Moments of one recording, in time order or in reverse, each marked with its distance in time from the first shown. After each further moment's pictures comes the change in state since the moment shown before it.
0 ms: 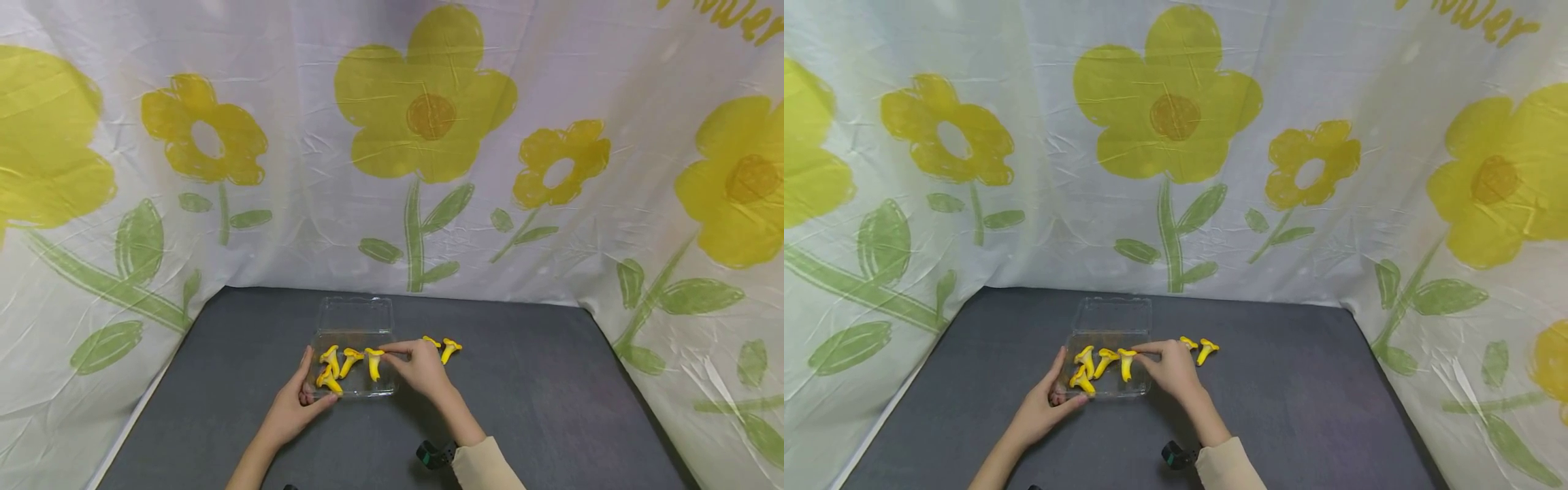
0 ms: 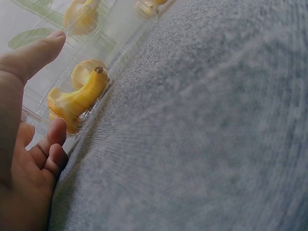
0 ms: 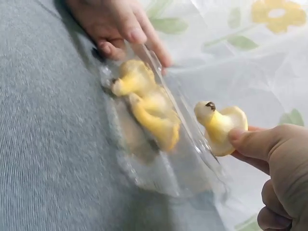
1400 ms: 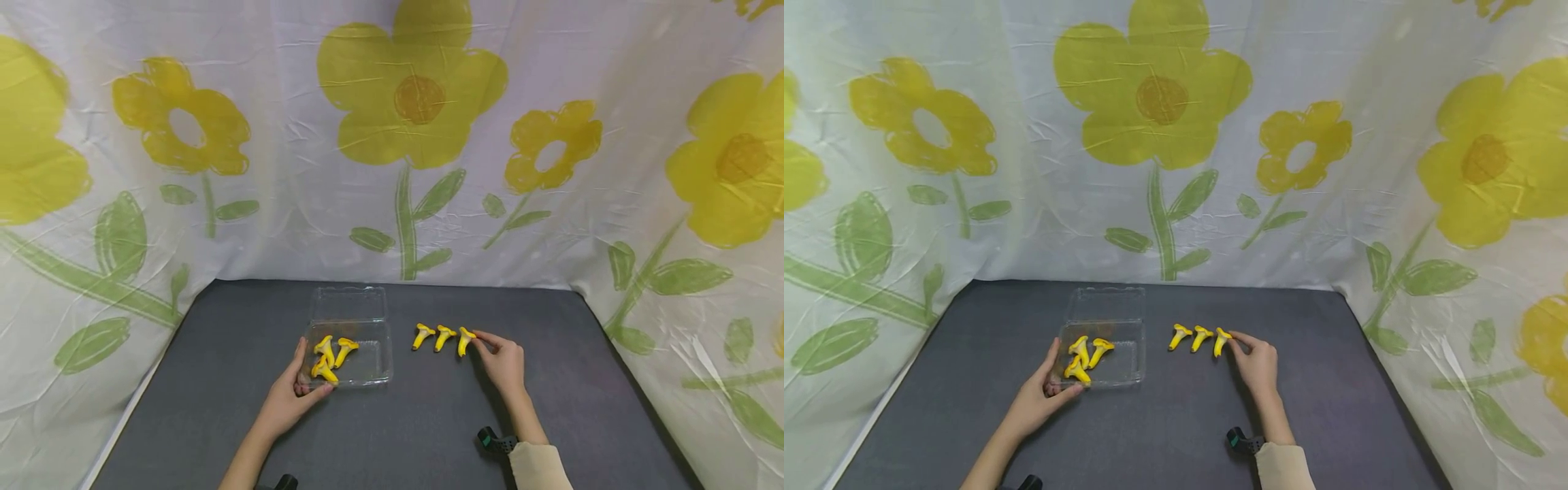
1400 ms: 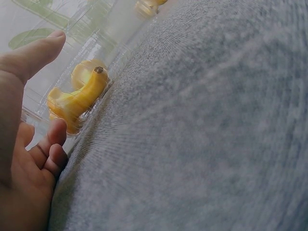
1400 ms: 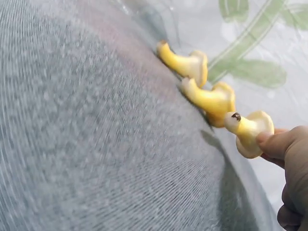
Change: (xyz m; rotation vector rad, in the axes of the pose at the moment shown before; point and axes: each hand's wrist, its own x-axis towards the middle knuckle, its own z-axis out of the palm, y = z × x) left_hand 0.000 0.000 0.001 0.030 -0.009 0.012; right_hand -0.078 0.116 -0.081 -0.178 0.468 0.244
